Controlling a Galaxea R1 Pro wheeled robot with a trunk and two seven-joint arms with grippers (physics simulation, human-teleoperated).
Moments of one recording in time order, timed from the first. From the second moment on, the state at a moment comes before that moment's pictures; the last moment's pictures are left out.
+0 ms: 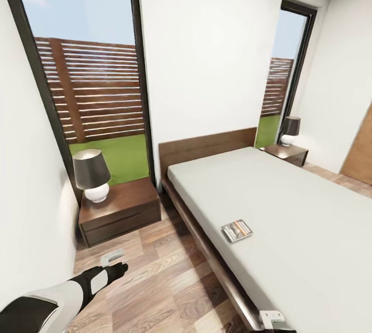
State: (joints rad) left arm -0.79 0.08 -0.23 0.04 0.60 0.08 0.01; right arm -0.53 -0.07 0.84 -0.01 -0.84 0.09 0.14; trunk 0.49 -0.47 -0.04
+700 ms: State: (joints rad) left arm -0.79 0.08 -0.23 0.04 0.60 0.08 0.01; right arm -0.52 -0.07 0.84 -0.01 -0.84 0.09 0.14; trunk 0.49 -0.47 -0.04
